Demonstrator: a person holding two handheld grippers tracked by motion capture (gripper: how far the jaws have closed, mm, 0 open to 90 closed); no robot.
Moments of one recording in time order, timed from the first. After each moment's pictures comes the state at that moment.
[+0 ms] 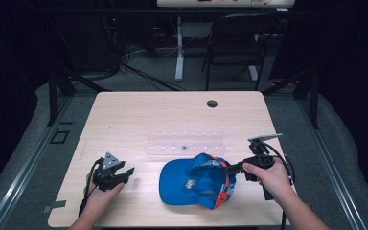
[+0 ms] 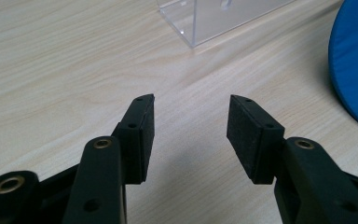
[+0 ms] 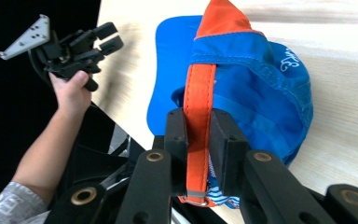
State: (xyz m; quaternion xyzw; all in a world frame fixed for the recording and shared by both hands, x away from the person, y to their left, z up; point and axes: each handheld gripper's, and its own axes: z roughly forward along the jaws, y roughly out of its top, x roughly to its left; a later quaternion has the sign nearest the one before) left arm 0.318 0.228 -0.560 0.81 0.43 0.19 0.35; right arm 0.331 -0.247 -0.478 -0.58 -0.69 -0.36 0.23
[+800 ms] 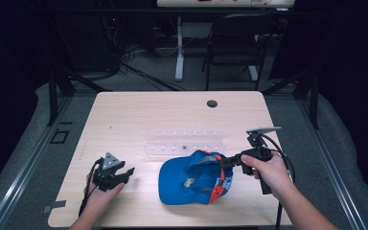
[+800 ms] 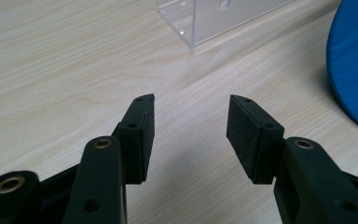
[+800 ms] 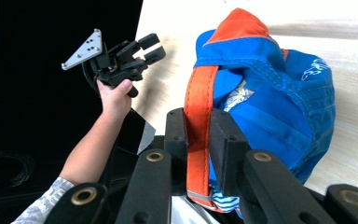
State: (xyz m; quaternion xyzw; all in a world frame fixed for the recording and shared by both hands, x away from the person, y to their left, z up) left arm 0.318 0.227 -0.561 0.81 0.43 0.19 0.35; right arm 0.337 -0.236 -0.452 -0.56 -0.68 -0.40 0.26
